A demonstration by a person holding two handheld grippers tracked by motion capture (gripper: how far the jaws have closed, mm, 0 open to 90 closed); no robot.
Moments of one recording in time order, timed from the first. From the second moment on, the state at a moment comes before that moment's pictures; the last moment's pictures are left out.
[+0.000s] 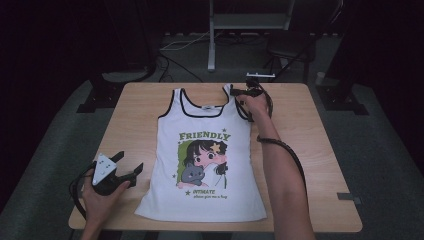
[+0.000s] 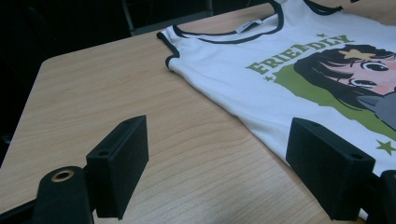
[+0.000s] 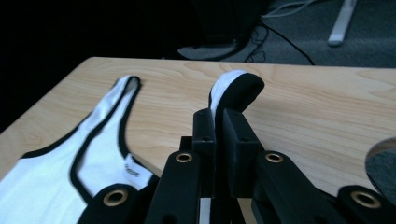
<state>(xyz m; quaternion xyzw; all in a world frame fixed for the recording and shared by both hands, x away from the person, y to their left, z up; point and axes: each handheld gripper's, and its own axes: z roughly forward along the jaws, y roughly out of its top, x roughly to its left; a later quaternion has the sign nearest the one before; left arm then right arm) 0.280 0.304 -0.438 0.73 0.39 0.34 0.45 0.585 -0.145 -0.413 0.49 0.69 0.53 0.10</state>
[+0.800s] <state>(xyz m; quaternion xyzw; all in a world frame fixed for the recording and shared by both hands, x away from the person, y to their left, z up) 0.279 0.303 -0.438 0.73 0.39 0.35 0.45 0.541 -0.126 -0.391 0.37 0.76 0.52 0.11</state>
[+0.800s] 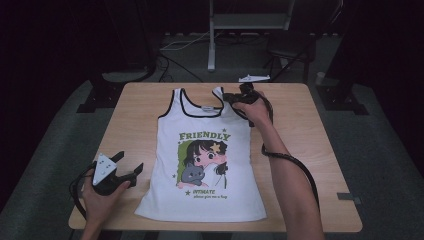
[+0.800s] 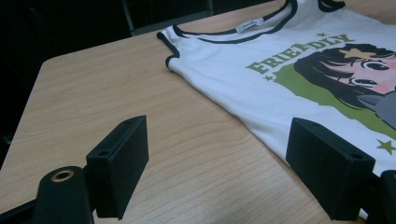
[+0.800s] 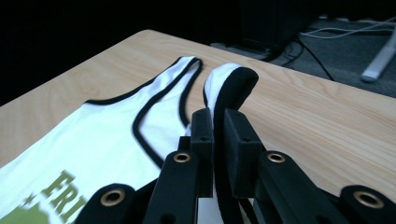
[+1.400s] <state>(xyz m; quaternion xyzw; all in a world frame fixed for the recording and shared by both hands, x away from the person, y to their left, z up) 0.279 0.303 -0.438 0.73 0.38 0.35 0.45 0.512 -0.130 -0.394 0.29 0.81 0.50 0.09</state>
